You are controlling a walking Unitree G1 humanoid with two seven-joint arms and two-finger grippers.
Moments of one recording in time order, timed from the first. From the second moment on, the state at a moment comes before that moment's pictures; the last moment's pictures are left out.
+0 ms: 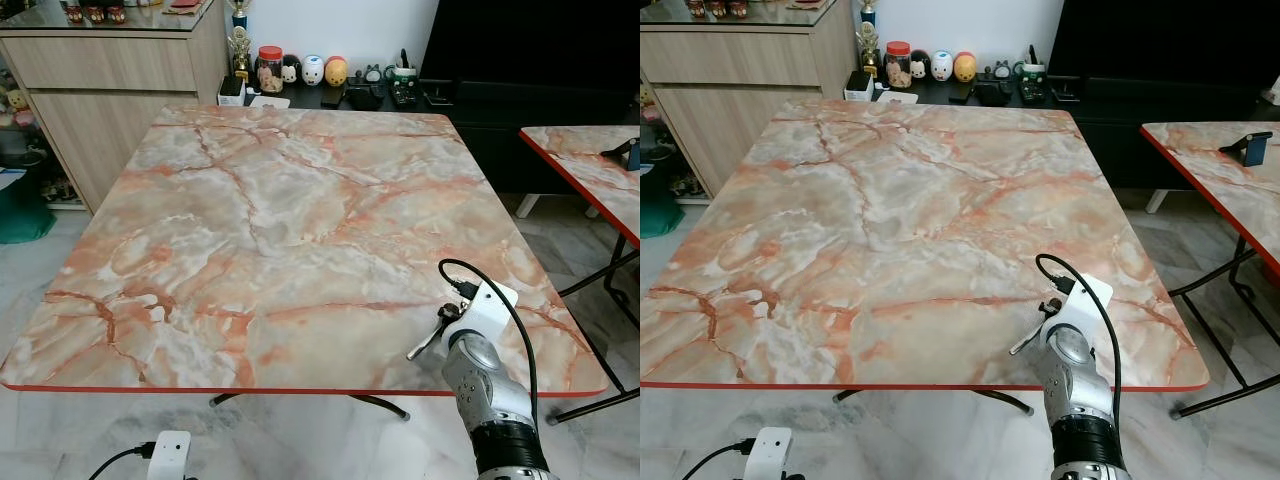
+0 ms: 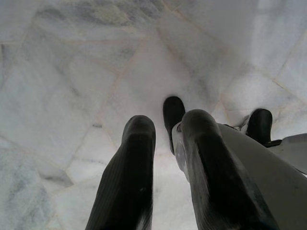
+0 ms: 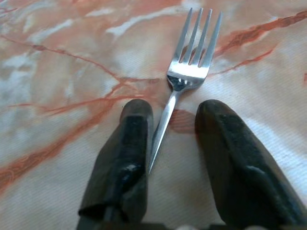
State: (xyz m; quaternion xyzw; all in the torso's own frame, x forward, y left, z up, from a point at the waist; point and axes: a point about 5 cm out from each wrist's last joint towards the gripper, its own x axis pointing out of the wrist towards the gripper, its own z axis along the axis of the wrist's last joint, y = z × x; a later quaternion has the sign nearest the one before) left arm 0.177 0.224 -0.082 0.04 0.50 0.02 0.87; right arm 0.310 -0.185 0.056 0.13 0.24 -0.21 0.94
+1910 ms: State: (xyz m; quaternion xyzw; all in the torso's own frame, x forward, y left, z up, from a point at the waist) left arm 0.207 0.224 -0.066 0.08 0.46 0.04 0.88; right arm 0.347 -0.195 0.127 -0.01 -0.02 -0.11 0.99
